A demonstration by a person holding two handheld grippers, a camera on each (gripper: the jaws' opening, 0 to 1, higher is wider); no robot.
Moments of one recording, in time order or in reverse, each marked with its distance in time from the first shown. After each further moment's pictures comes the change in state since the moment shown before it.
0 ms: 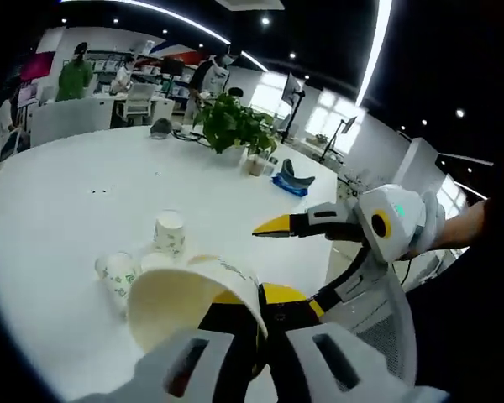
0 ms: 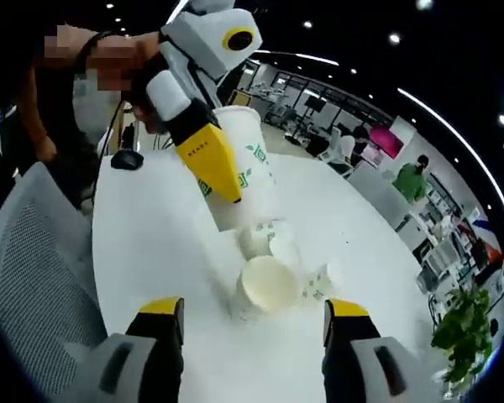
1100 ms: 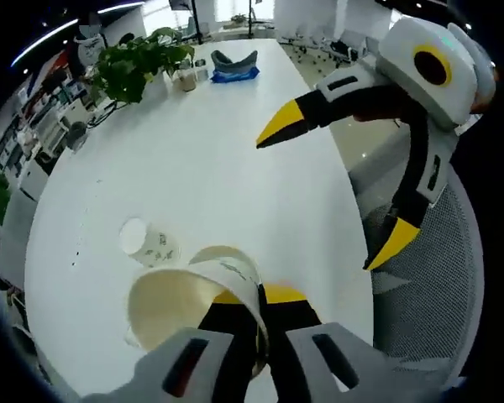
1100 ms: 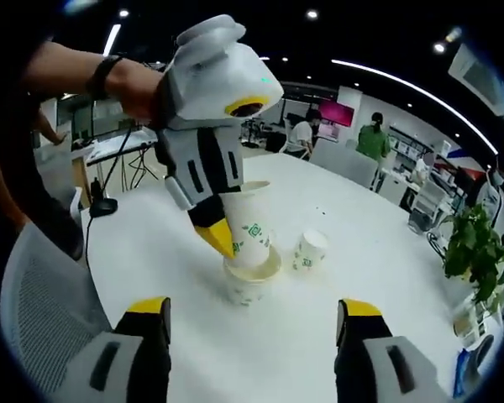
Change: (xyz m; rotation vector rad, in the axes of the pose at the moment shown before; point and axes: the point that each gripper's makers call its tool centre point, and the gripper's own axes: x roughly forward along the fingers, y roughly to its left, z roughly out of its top) left arm 0.075 0.022 -0.039 0.649 0.608 -0.034; right arm -0.024 -0.006 -0.022 0.247 -0.042 -0.061
